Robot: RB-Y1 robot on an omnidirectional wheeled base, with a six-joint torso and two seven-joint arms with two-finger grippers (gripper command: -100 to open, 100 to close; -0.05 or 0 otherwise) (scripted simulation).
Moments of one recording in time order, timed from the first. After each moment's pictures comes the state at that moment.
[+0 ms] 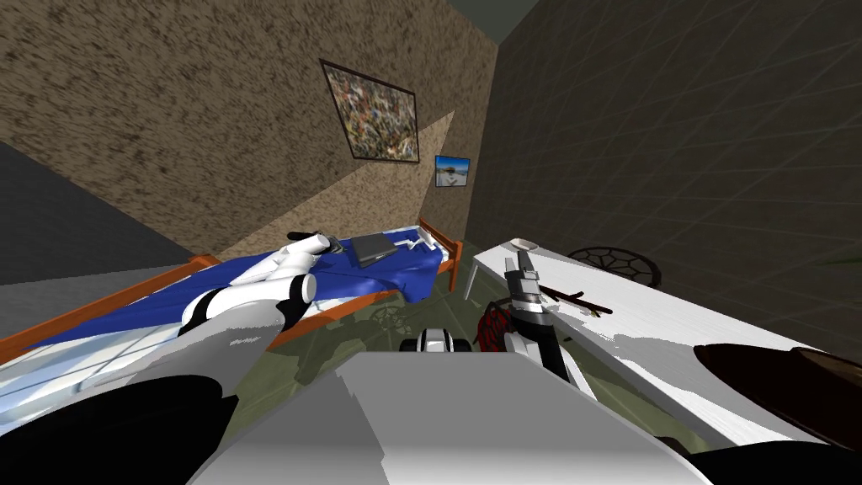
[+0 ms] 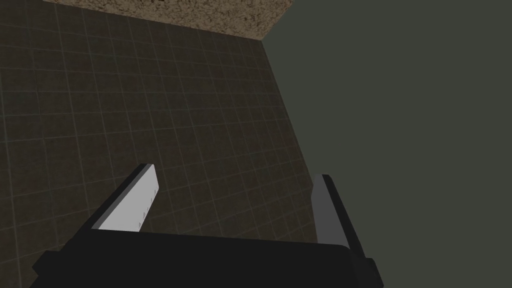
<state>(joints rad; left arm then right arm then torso) -0.90 0.84 0.35 -0.51 0.51 0.60 0.11 0.54 0.00 -0.05 -2.23 0.08 -0.51 0.06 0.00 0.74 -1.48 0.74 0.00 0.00</state>
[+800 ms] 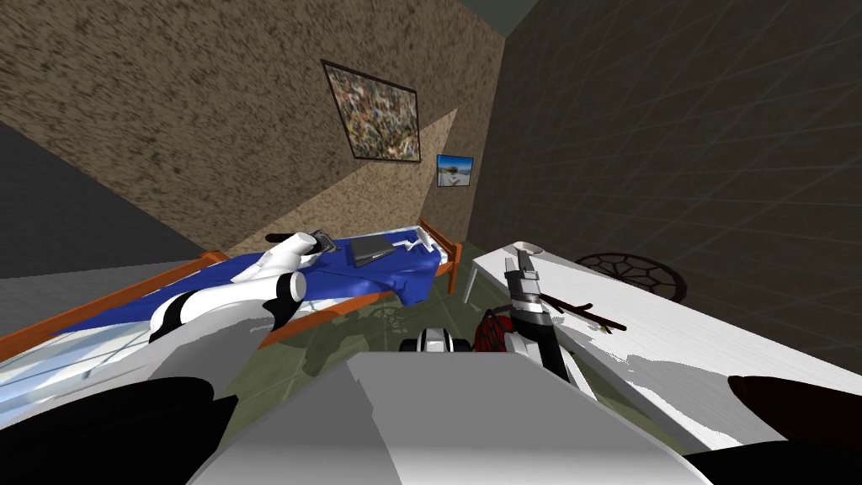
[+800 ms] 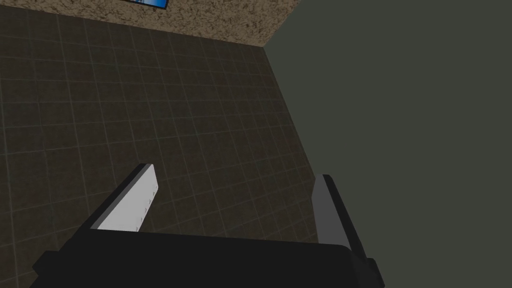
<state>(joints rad) -0.90 0.90 0.40 -0.46 0.71 0.60 -0.13 0.54 0.00 -0.05 -2.23 0.08 -0.51 0.06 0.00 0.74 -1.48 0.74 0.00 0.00</state>
